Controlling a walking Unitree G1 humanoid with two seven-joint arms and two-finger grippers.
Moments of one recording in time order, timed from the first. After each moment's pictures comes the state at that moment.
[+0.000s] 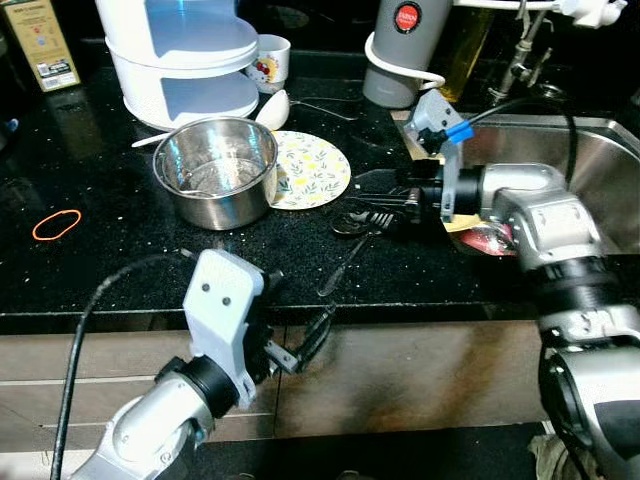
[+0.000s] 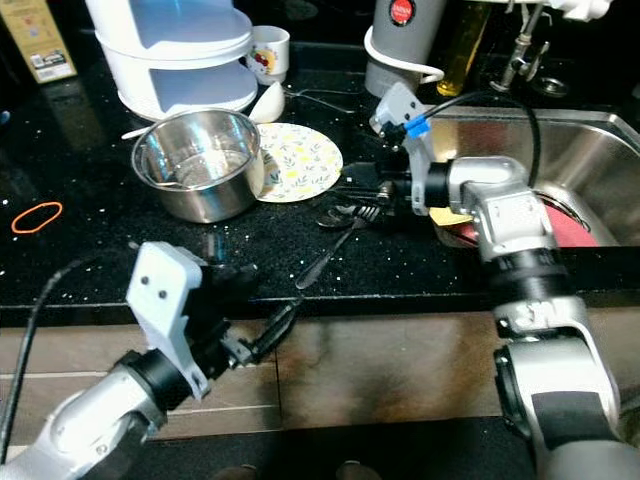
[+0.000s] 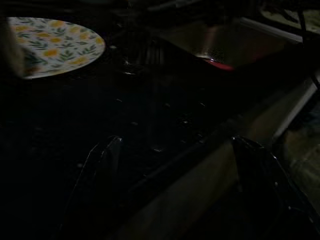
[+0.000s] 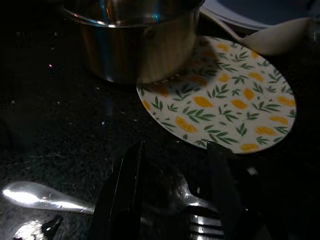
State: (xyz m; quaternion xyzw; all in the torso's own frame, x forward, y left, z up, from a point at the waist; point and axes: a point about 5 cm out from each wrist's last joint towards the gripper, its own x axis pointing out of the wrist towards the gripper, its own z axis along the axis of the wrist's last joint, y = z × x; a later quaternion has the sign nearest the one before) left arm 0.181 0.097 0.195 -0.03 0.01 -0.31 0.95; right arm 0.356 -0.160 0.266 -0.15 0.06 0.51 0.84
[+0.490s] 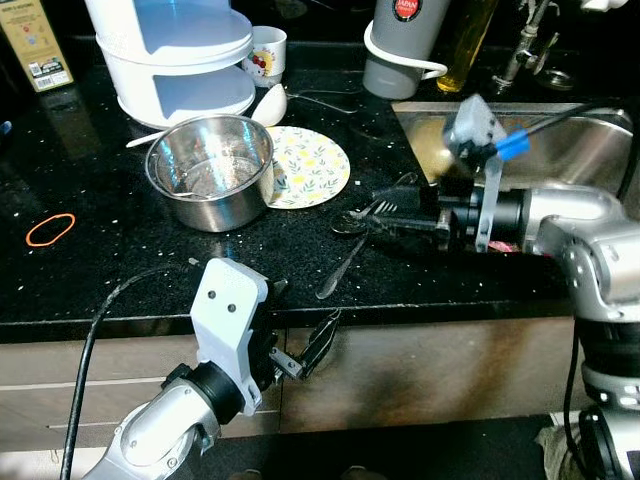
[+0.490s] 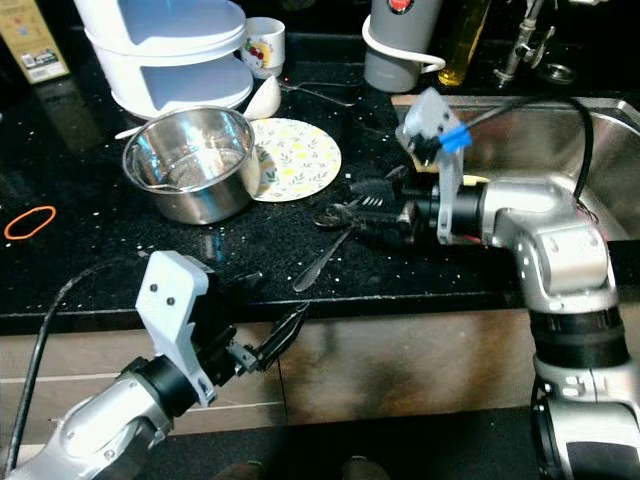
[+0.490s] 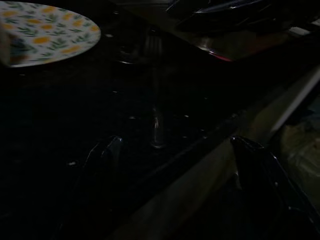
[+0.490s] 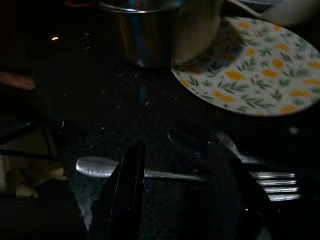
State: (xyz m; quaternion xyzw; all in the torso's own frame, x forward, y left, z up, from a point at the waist) left arm 0.180 0.095 0.188 -0.03 0.01 -0.31 0.95; right arm 0.299 -0.160 0.261 -0.10 0.10 0.50 0.85
